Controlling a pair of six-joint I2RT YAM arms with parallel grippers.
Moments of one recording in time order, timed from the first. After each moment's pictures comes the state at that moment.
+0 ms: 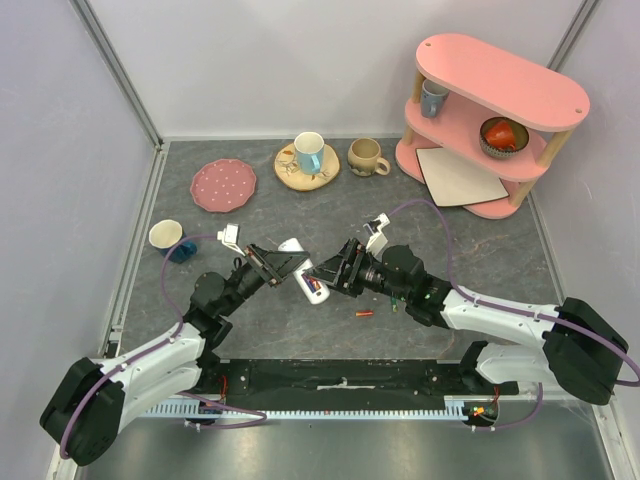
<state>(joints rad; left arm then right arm) -0.60 0.85 0.16 0.88 0.21 -1.24 0.93 1.21 0.55 0.44 -0.16 1.22</state>
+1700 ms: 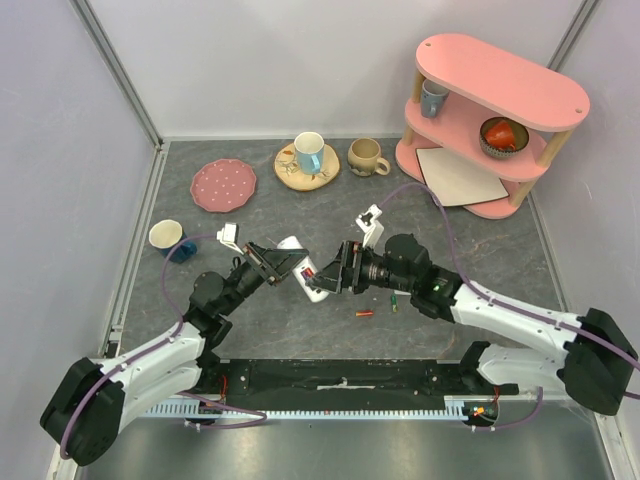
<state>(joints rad) -0.60 0.85 0.16 0.90 0.21 -1.30 0.90 1.16 0.63 0.27 -0.31 0.97</state>
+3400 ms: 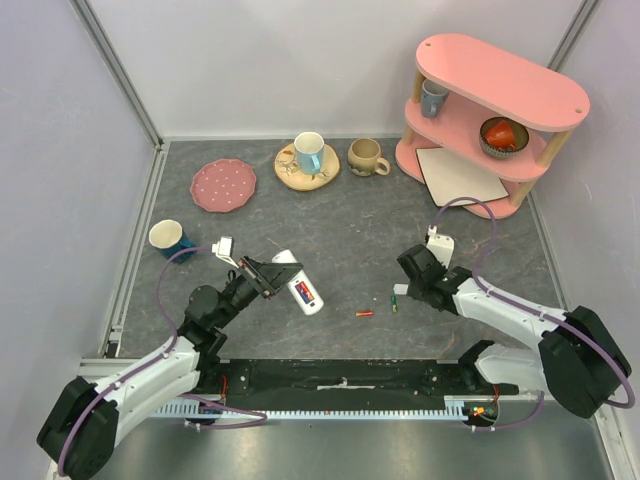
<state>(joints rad) -0.59 0.71 0.05 0.84 0.21 -1.27 0.63 1.18 0.54 -0.47 0.48 0.79</state>
